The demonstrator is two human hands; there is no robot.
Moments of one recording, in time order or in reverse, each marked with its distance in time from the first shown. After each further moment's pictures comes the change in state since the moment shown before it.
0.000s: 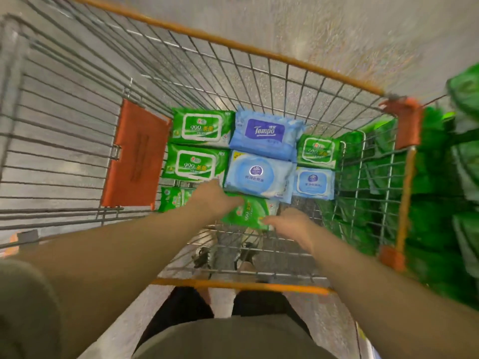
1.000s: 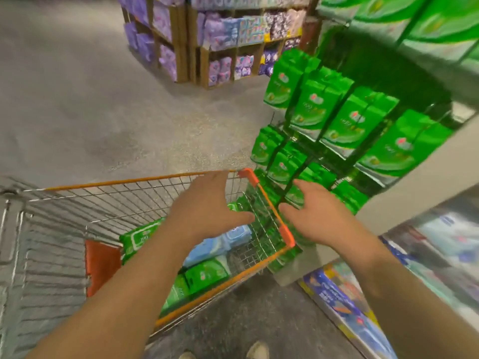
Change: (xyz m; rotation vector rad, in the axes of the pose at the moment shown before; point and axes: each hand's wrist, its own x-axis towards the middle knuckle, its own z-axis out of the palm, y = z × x) left_hand -0.291 0.054 -0.134 0.404 0.279 1.037; right_hand -0.414 0.003 0.003 -0.083 1.074 -0.154
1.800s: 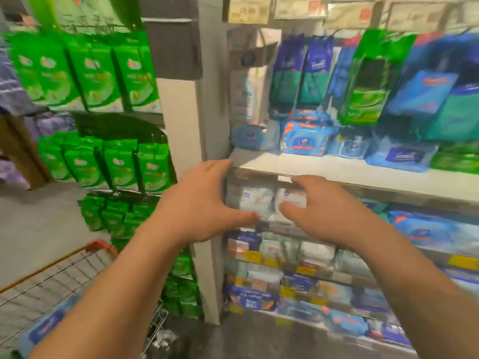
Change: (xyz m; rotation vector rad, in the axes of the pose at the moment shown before) left_hand -0.107 0.407 0.070 0.159 0.046 0.713; right_hand -0.281 0.302 -0.157 0.101 0.374 0.383
